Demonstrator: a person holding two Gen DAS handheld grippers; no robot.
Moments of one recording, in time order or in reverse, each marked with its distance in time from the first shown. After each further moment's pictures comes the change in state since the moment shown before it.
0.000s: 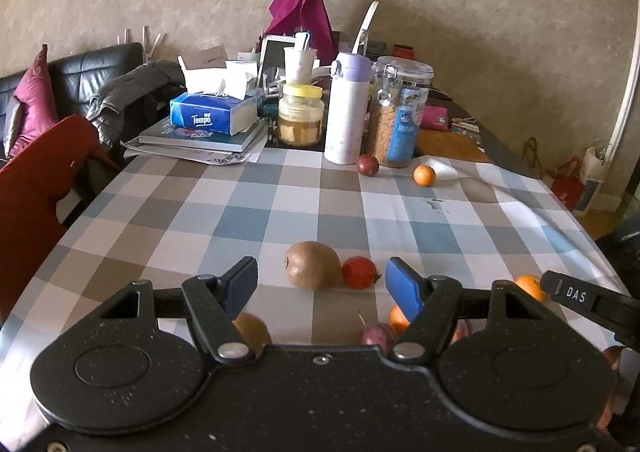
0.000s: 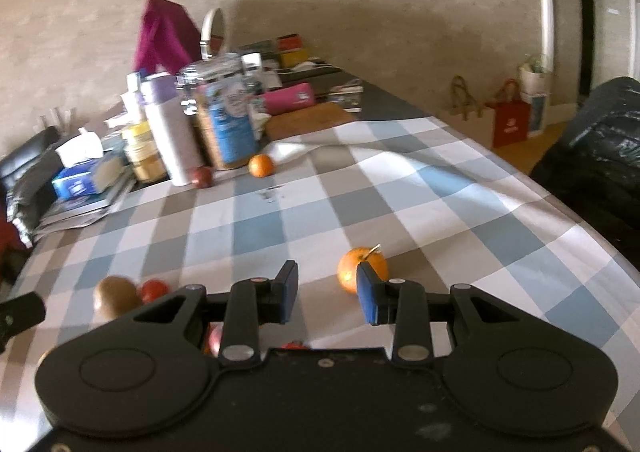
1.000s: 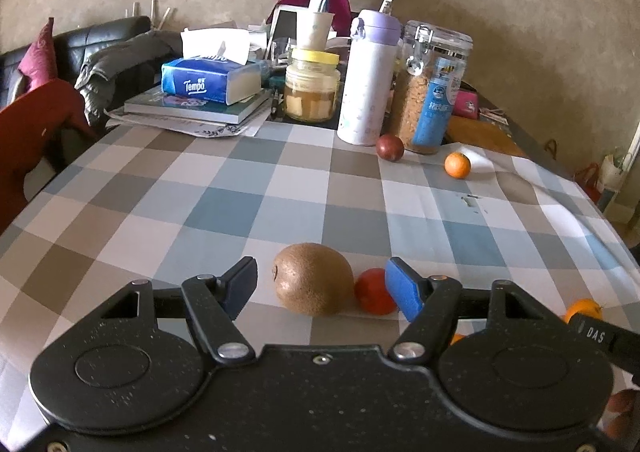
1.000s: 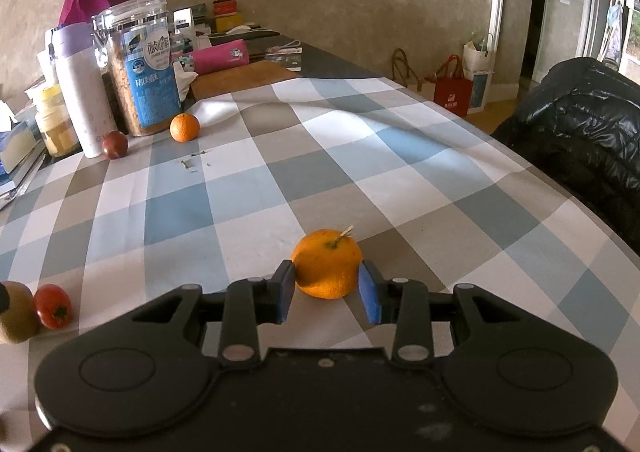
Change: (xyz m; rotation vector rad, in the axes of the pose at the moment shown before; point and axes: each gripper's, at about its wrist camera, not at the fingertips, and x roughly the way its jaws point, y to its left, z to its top) left arm 0.083 -0.001 -0.006 -0.064 0.038 0.027; right arm 0.082 0.009 -0.009 0.008 0.083 -0.220
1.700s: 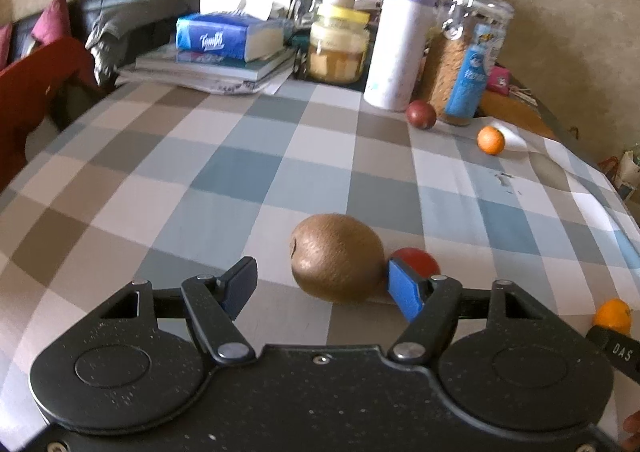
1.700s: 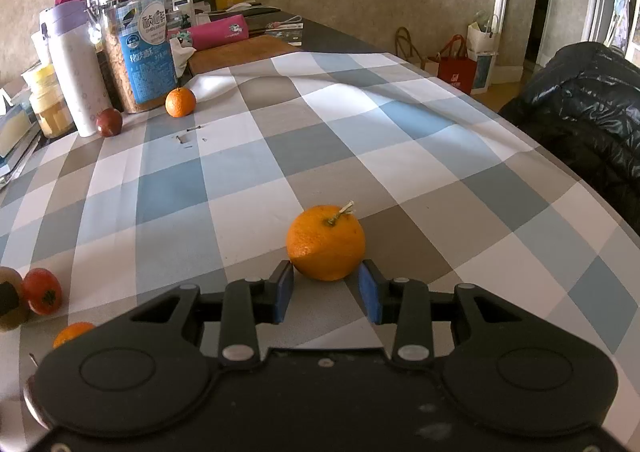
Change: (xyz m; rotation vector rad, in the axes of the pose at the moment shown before) left arm 0.032 0.010 -0.003 -0.066 0.110 0.044; right arm 0.014 0.001 -0.003 -0.010 0.069 0.002
